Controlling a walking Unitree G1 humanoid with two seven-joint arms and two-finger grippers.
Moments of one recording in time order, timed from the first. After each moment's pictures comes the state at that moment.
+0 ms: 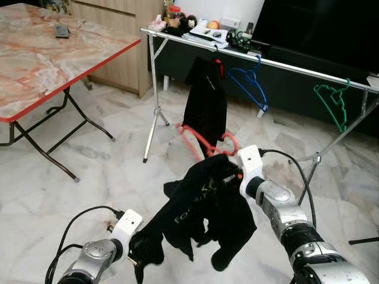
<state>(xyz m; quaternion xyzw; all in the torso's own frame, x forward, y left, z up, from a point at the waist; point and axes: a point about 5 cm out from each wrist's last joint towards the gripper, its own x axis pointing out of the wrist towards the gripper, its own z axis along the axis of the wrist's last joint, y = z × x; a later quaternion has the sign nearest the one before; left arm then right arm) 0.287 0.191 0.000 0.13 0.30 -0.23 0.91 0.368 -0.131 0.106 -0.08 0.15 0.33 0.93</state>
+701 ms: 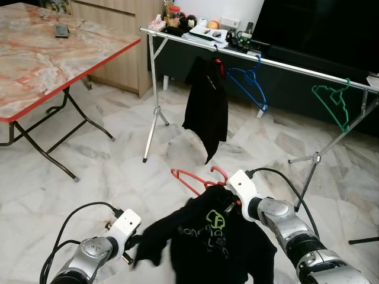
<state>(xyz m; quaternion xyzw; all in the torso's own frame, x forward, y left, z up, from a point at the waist) 0.290 0.195 0.004 0.18 0.30 -0.24 0.91 0.351 -0.145 0.072 -0.15 0.23 0.34 0.90</state>
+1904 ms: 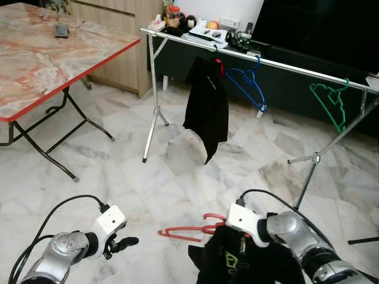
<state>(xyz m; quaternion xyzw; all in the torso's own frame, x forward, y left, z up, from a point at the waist) 0.283 0.220 0.052 0.19 0.23 -0.37 0.88 0.315 -0.146 0.049 -0.29 0.24 0.55 0.74</state>
